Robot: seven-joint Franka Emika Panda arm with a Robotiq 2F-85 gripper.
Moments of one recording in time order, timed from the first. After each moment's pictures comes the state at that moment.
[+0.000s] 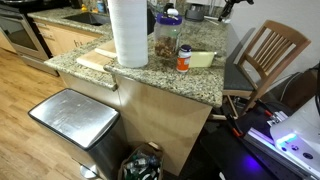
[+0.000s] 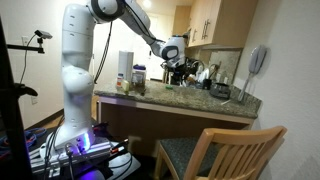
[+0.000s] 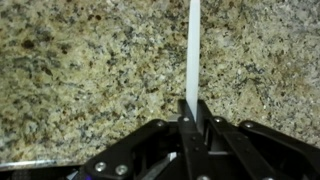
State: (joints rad) arm -0.17 0.08 -0.07 -2.07 0.14 2.55 2.02
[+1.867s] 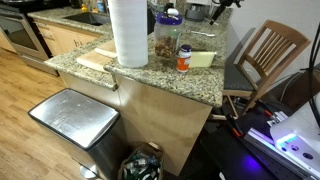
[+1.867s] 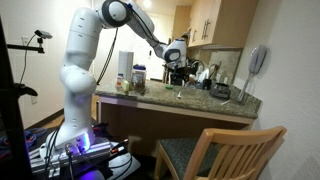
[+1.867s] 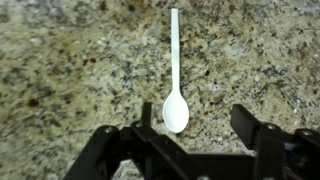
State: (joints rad) arm -0.07 0.18 -0.14 -1.95 0.21 2.48 2.22
